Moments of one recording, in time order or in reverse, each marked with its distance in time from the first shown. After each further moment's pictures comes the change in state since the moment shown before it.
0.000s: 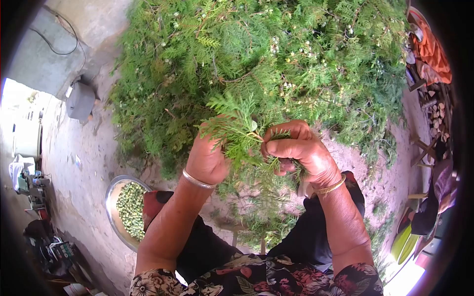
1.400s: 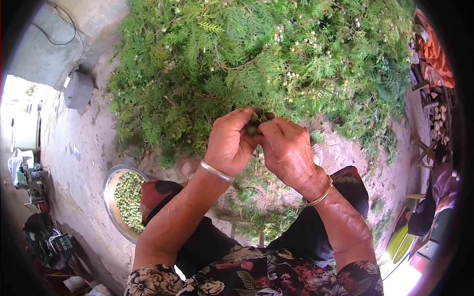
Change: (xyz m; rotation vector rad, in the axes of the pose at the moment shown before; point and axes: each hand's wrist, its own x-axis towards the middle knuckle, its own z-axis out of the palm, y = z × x) left_hand 0.012 -0.028 0.001 -0.253 0.108 -0.141; right_hand 0.019 0.060 0.002 -1.355 0.325 -0.811
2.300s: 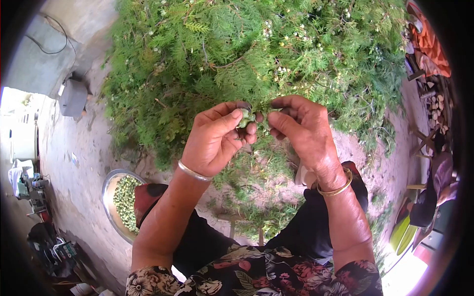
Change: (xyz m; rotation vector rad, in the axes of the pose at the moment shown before) left_hand -0.005 0.012 0.004 0.135 -0.131 0.031; right_hand 0.012 0.008 -0.039 0.904 0.057 0.775
